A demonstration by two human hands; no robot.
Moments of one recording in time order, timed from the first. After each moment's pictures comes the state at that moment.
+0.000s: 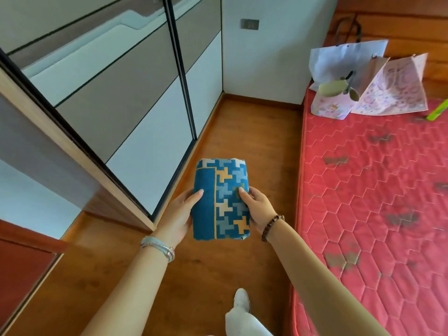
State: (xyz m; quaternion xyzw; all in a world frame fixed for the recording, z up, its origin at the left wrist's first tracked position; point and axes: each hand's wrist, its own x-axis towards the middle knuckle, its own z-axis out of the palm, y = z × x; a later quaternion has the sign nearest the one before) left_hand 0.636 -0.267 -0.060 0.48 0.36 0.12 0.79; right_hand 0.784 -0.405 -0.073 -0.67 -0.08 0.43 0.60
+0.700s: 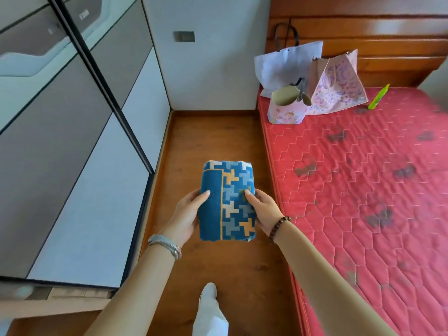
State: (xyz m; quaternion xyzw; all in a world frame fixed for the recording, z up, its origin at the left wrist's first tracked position) left_hand 0.889 -0.143 -0.067 0.53 0.30 -0.02 0.79; right_hand 0.987 -0.322 -0.081 -0.68 0.03 0.34 0.65
